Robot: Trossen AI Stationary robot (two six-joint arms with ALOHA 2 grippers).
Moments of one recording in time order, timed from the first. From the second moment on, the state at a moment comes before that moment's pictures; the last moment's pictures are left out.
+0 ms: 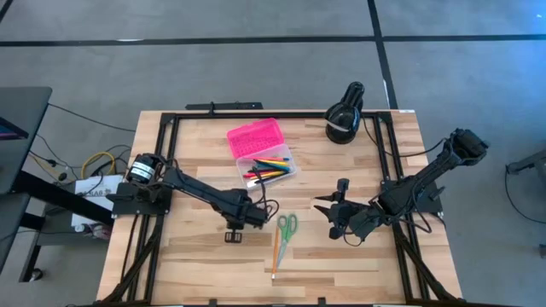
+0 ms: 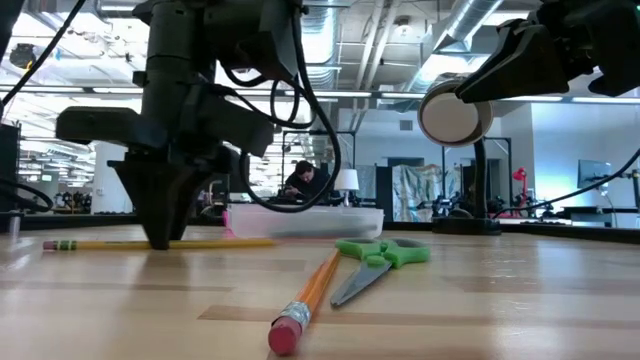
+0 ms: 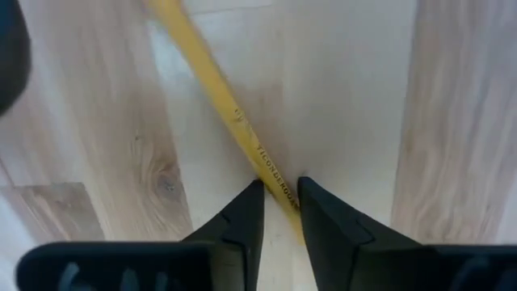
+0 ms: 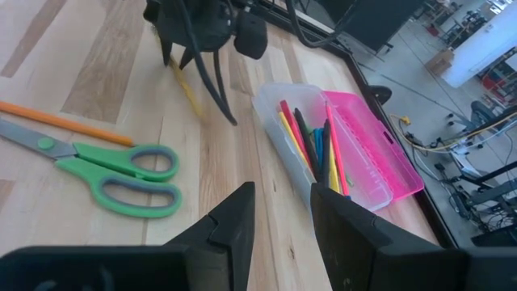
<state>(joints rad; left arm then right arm) -0.28 1.95 1.20 -0.91 0.03 -0.19 0.60 1.25 0.60 -0.04 0.83 -0.02</state>
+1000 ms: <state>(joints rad) -0.29 1.95 1.20 -0.85 -0.04 -0.21 0.60 1.25 0.60 -0.04 0.84 -0.02</state>
